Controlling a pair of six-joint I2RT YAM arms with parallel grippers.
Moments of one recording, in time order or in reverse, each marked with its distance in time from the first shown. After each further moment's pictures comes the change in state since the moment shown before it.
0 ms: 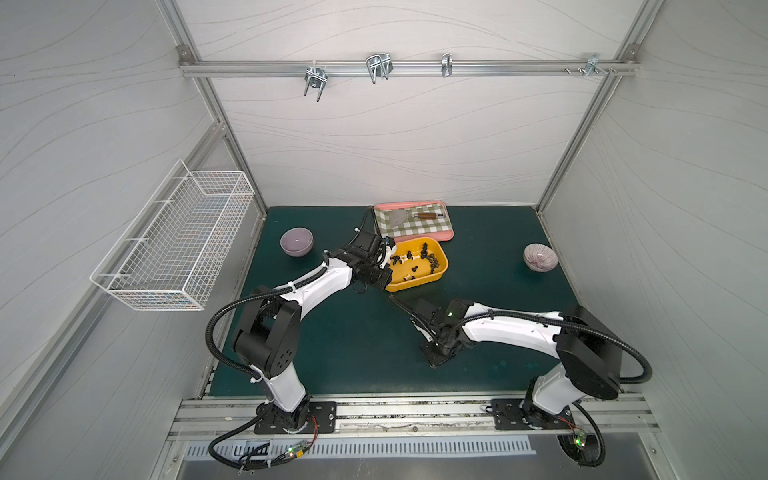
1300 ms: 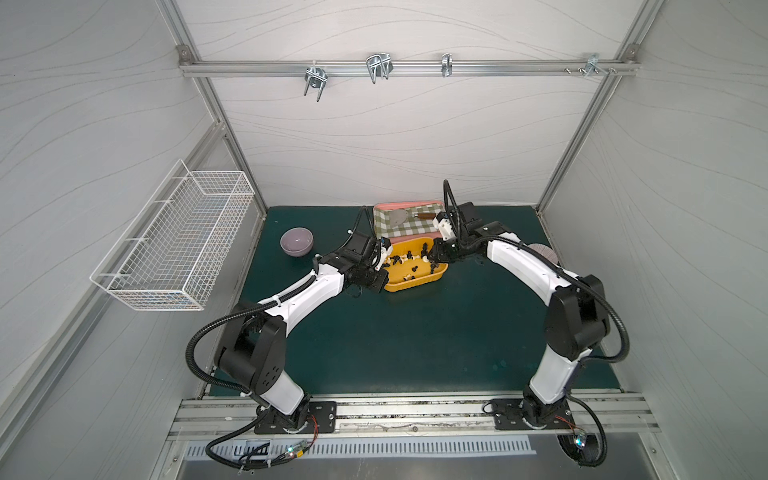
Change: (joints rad) left arm 0.000 -0.126 -0.071 -0.020 -0.008 -0.009; right arm -0.610 0.245 0.601 0.155 -0.245 -0.199
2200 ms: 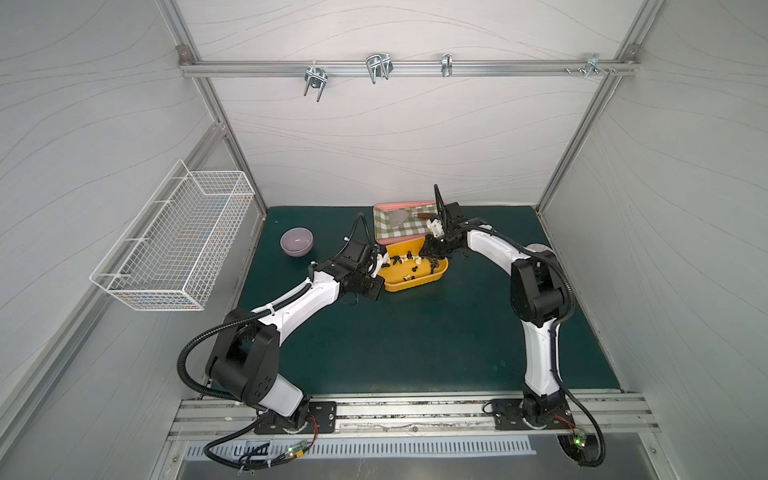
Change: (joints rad) left arm 0.000 -0.055 -0.076 0.002 0.000 -0.024; right arm -0.031 0.295 0.172 0.053 -0.066 0.068
